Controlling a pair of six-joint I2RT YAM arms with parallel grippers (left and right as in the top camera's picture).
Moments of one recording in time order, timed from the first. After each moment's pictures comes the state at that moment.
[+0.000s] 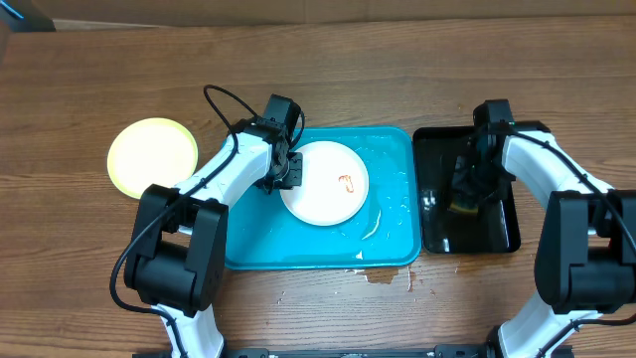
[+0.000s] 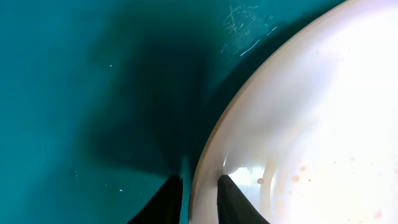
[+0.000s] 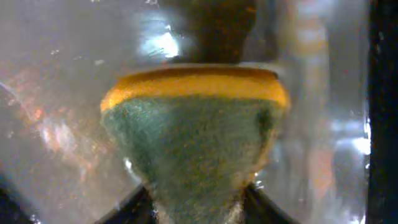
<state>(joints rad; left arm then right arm) -0.33 1.95 1.28 -0.74 -0.02 -0.30 0.02 1.88 1.18 -0.87 -0.02 0.30</state>
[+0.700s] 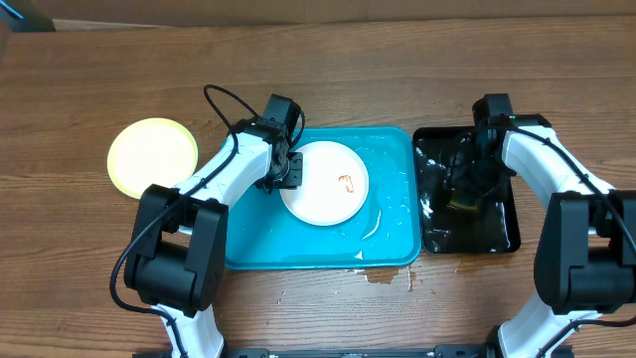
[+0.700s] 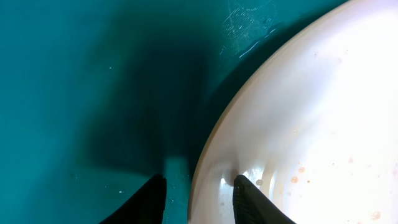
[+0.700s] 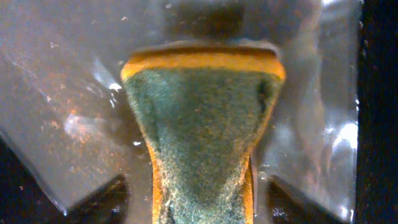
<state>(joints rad) -0.33 1.95 1.28 -0.74 -0.02 -0.30 0.02 1.88 1.22 -0.91 -0.02 0.29</state>
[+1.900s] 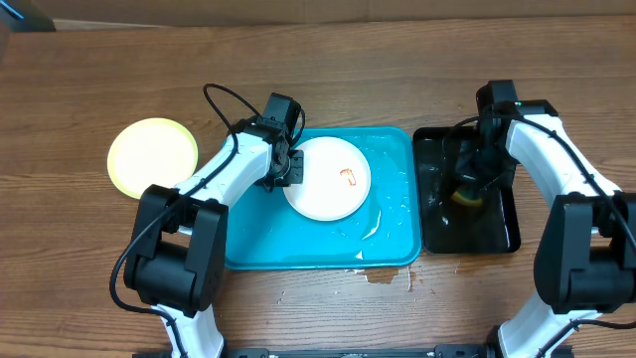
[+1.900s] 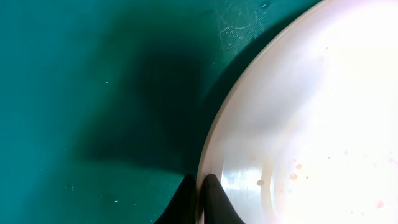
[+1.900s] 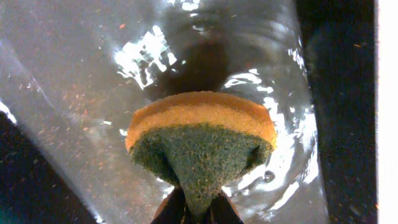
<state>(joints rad) -0.33 1.95 1.28 -0.71 -0.02 -0.30 0.03 1.88 1.32 -1.01 0.02 0.37</state>
